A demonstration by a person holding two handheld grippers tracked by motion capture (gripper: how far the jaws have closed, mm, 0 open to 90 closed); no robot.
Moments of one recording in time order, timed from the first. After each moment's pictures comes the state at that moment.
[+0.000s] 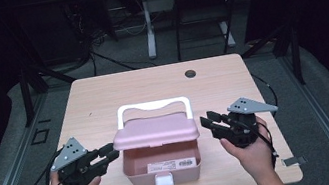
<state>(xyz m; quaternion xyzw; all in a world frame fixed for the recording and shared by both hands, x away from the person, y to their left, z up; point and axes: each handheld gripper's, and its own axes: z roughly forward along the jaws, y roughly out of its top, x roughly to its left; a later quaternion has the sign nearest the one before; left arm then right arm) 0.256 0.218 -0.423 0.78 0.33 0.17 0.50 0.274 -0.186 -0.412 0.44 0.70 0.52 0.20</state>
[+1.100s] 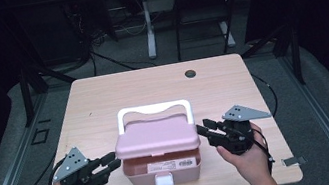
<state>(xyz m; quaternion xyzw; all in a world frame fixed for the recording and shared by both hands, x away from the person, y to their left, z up) 0.244 0.221 -0.443 0.78 0.33 0.15 0.50 0.267 -0.177 -0.426 0.44 0.72 0.52 0.18</state>
